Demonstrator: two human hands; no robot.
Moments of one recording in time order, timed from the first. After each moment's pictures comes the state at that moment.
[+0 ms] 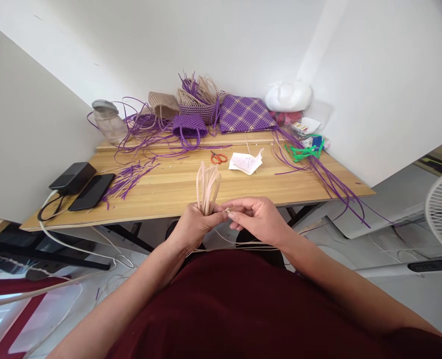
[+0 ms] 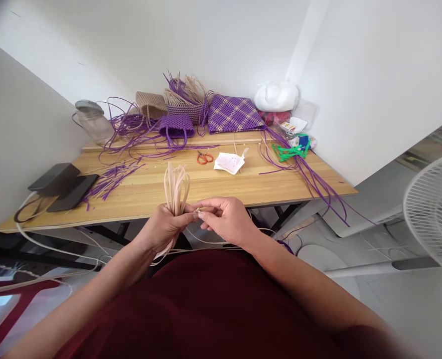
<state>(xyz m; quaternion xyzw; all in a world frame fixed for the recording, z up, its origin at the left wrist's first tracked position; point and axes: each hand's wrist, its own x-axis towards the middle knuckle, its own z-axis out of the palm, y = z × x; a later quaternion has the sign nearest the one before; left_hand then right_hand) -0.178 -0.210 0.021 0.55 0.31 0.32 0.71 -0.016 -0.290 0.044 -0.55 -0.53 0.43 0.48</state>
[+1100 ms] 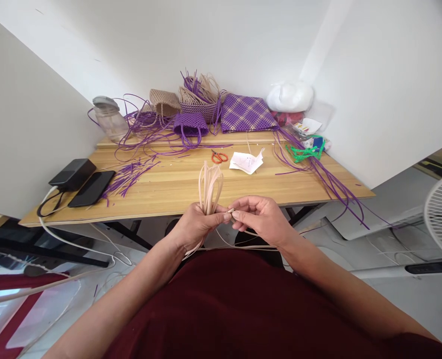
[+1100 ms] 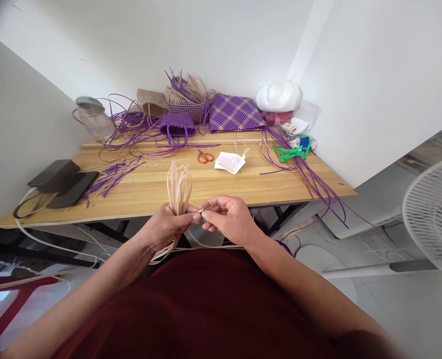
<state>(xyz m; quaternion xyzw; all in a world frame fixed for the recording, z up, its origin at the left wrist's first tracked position) -0.178 -0.212 0.029 0.52 0.28 0.27 0.76 -0.016 -0.294 0.048 -0.55 -0.45 0.48 0.52</state>
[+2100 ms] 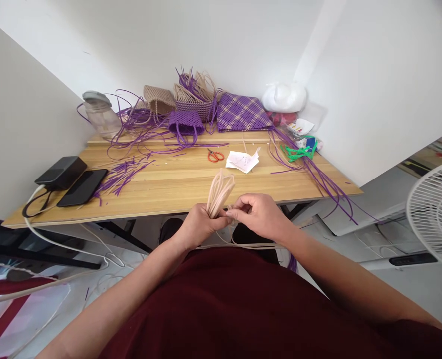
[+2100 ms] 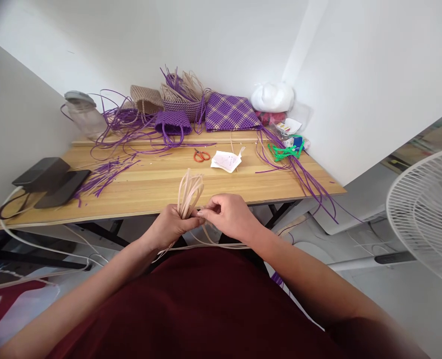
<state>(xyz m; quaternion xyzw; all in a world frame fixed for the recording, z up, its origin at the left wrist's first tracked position) -0.174 -0.214 0.009 0.66 0.30 0.27 0.64 -0.007 -0.293 0.057 -0.67 -0.62 0.22 0.33</state>
